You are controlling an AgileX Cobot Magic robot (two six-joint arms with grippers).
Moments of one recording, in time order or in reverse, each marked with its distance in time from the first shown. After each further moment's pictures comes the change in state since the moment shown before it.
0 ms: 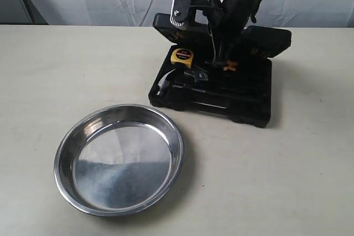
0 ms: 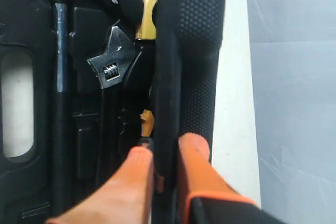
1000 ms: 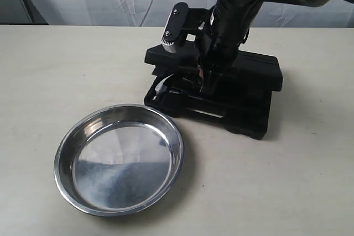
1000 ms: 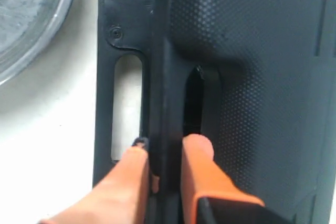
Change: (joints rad) left arm 0.000 0.000 0.000 0.000 0.000 0.000; right arm 0.000 0.061 0.000 0.322 0.181 -0.091
